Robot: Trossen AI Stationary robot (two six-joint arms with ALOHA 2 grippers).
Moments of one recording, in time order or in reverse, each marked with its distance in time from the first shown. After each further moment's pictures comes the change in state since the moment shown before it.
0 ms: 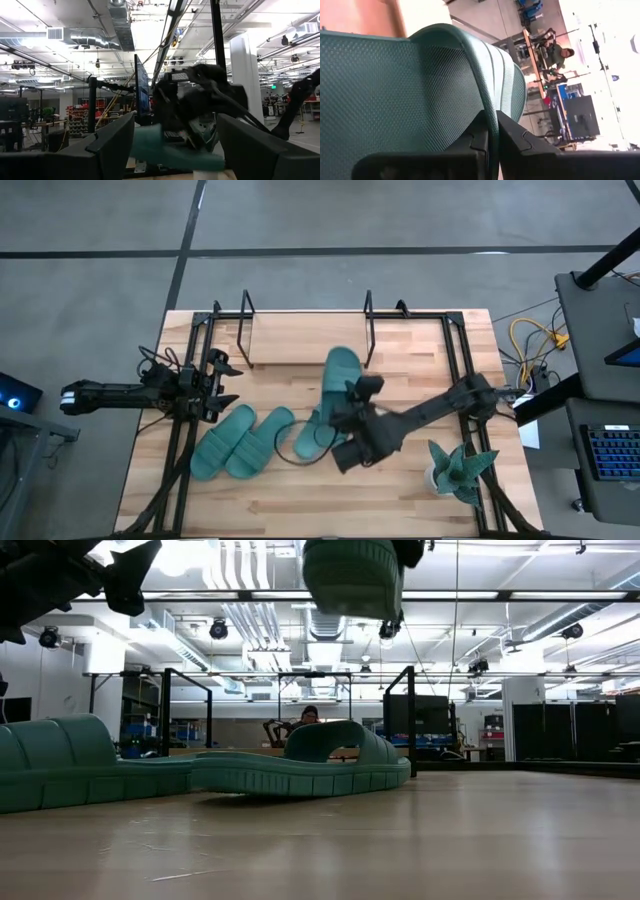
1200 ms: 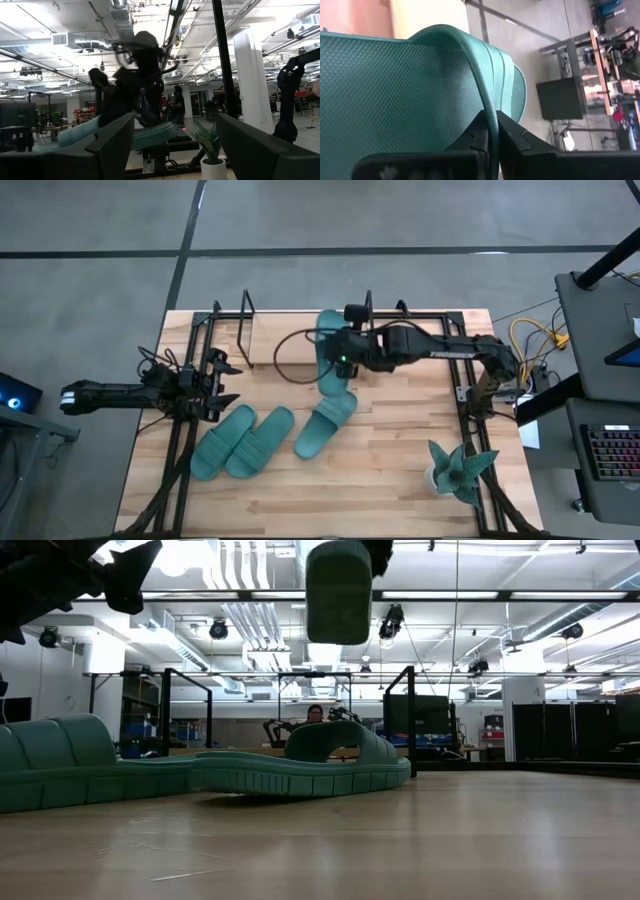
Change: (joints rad) left arm 0.000 0.002 0.000 0.001 -0.015 0.051; right arm -0.426 -0.235 -0.084 0.562 -0.494 -0.828
